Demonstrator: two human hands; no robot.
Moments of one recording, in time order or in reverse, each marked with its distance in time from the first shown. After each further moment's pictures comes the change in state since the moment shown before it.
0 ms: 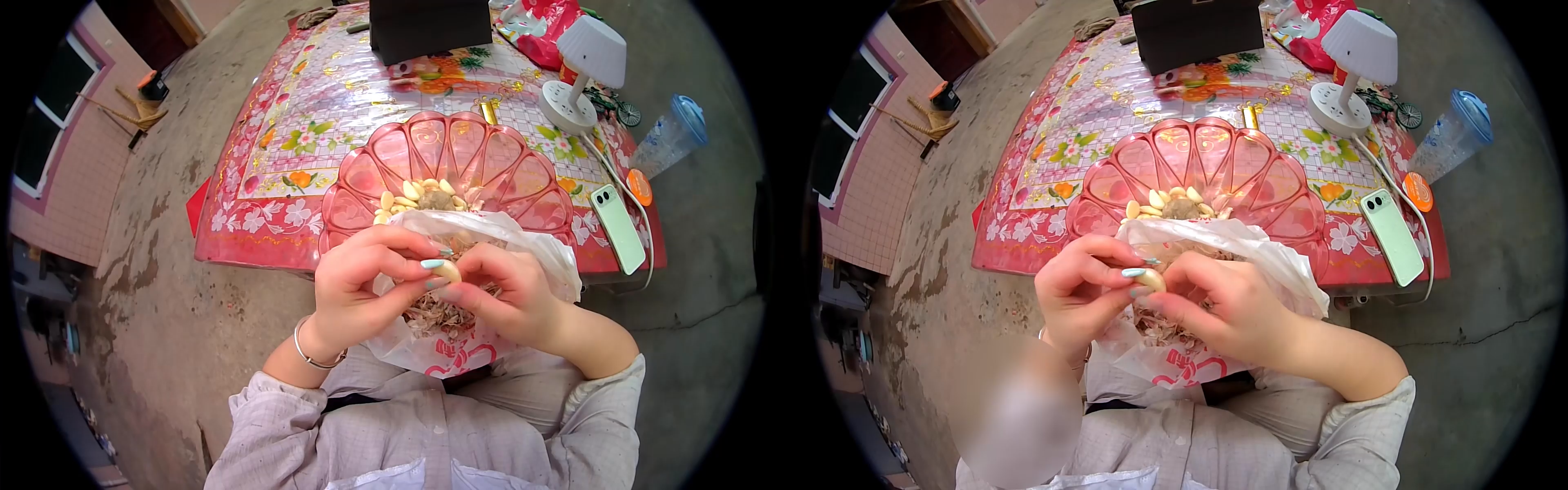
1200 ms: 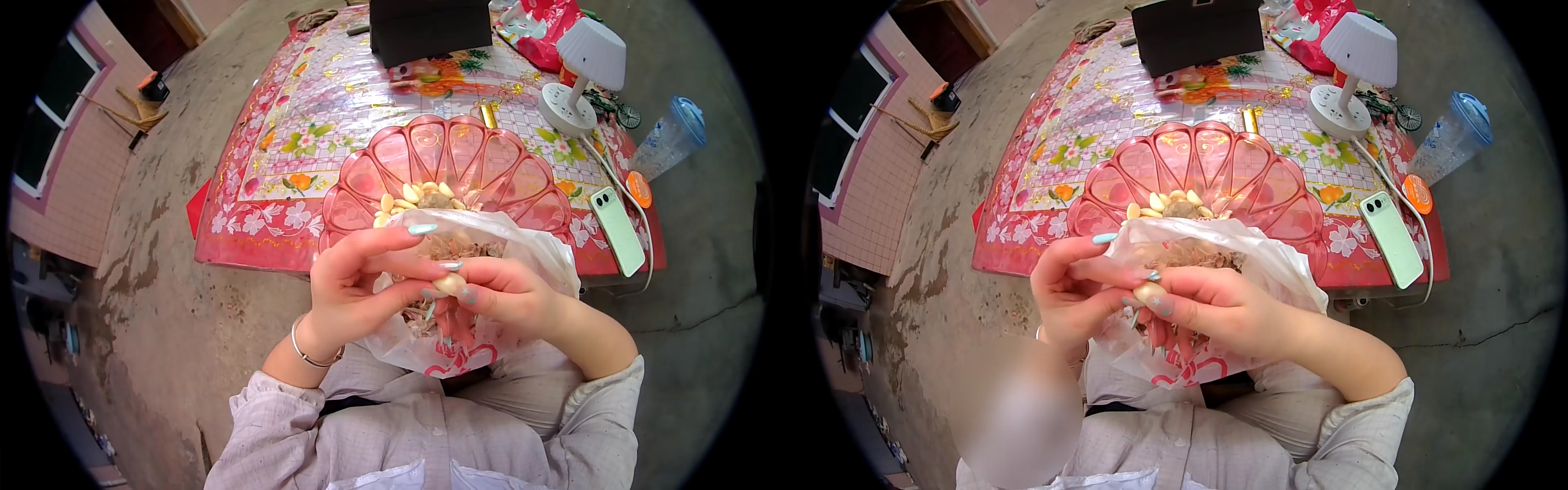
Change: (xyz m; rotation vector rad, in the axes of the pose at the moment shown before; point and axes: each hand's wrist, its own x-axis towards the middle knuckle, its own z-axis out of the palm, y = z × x) left_hand 0.000 -0.002 -0.002 -0.246 -0.067 0.011; right_hand 0.006 -0.003 -0.006 0.719 -0.333 0.325
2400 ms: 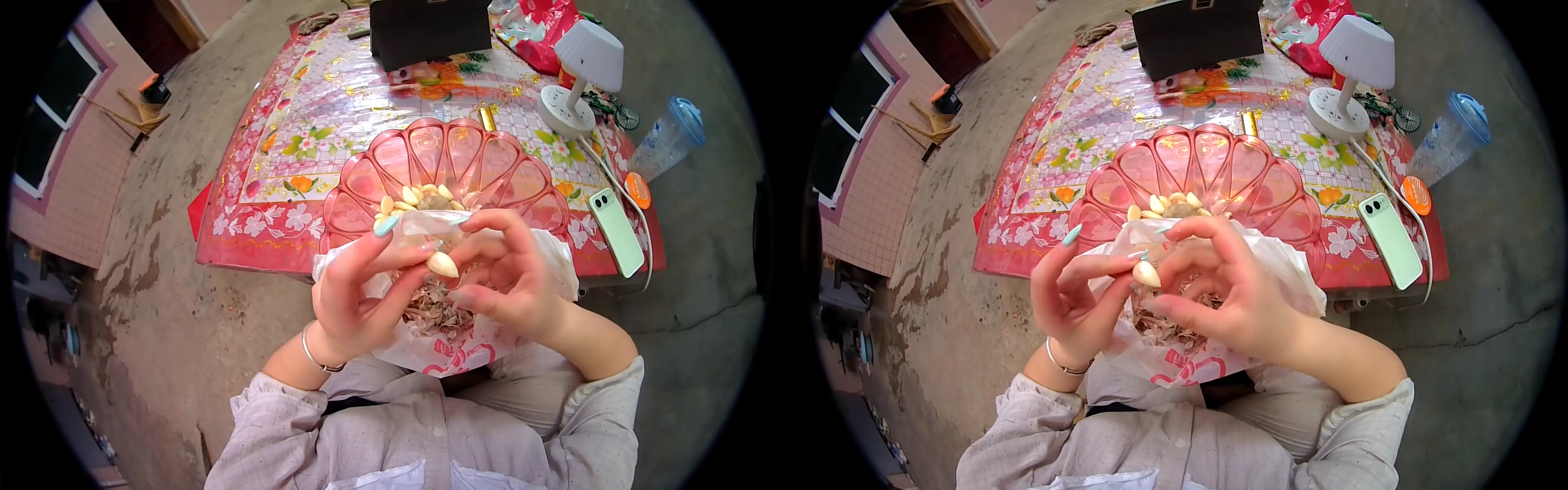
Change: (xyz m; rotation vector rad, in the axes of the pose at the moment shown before) left_hand -0.004 -0.007 0.008 0.556 0.136 0.387; right_hand 0.002 0.010 0.007 -0.101 0.390 -0.395
